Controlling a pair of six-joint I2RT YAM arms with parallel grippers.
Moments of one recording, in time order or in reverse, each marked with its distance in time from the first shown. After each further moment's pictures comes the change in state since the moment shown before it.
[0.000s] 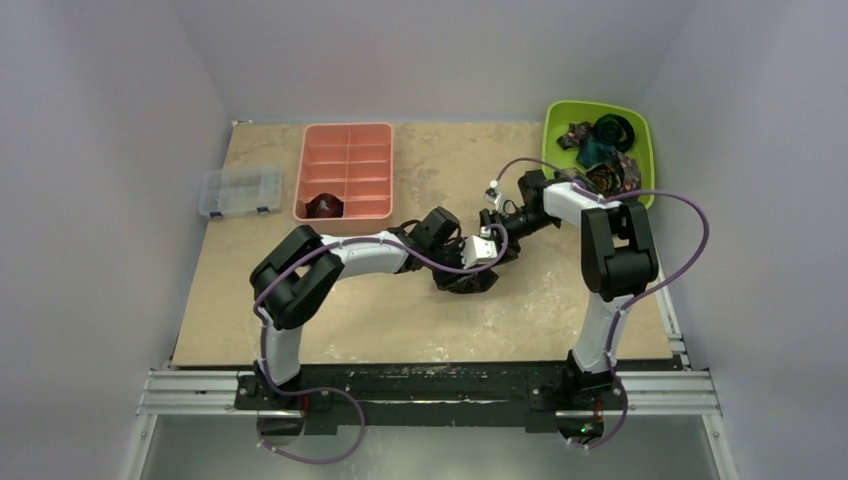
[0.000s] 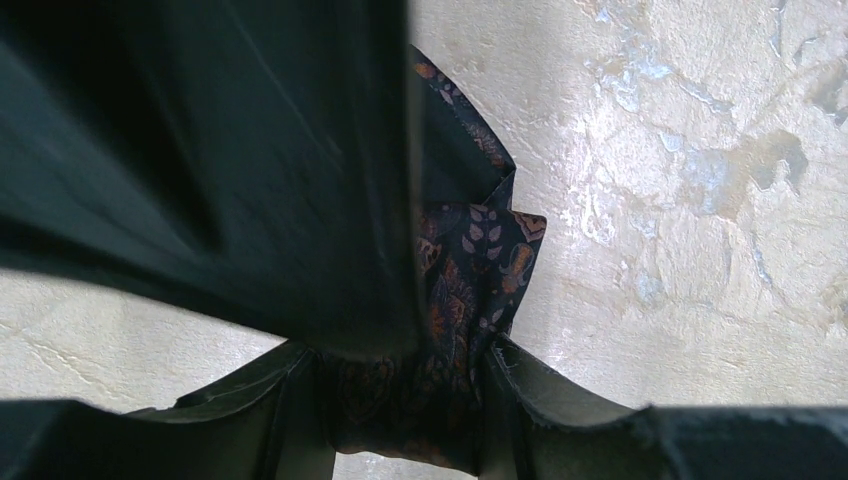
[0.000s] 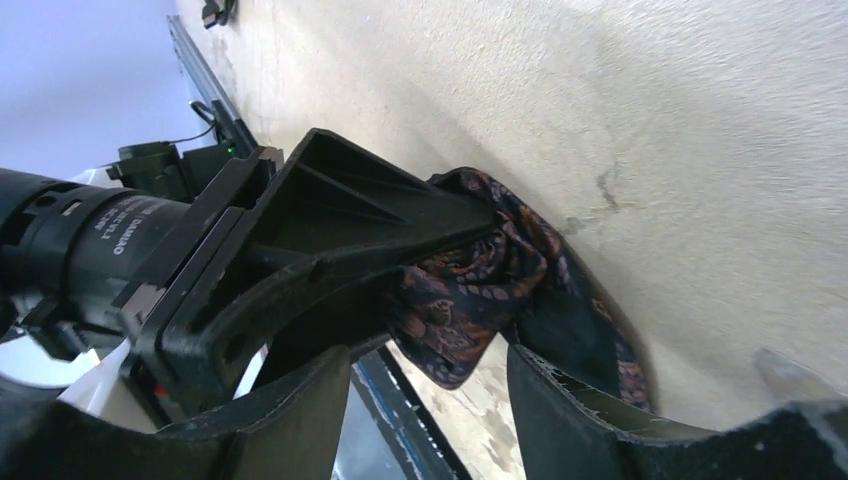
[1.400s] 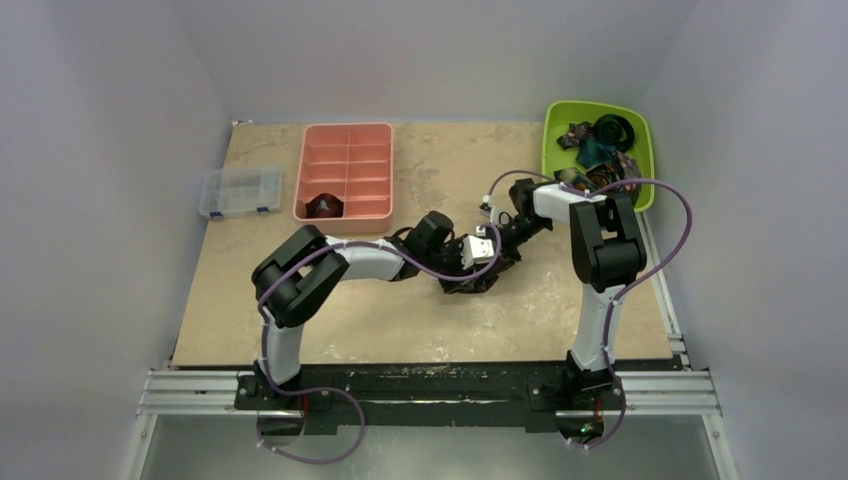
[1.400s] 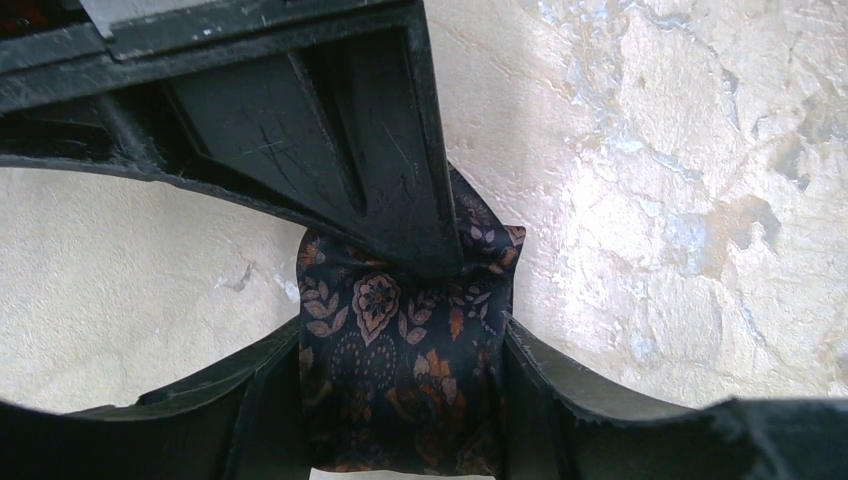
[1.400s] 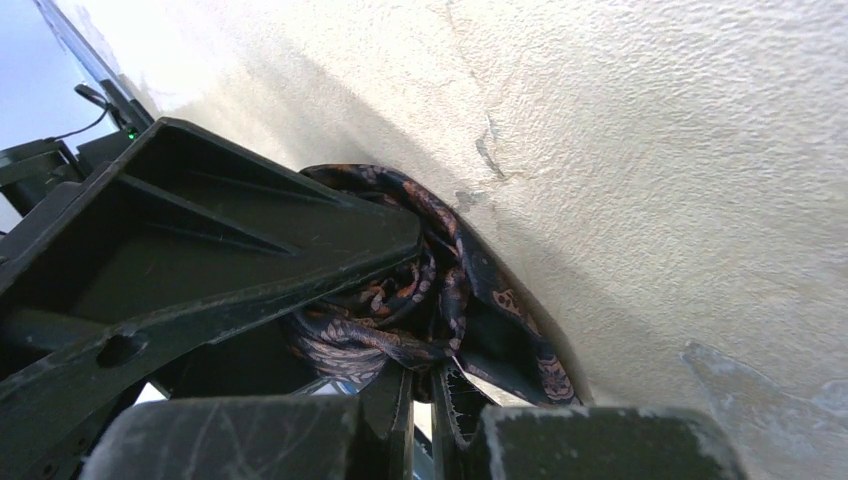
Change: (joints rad) left arm 0.009 0.013 -0.097 0.287 0.105 -0.070; right arm 0.040 0.100 0.011 -0.052 0.174 0.003
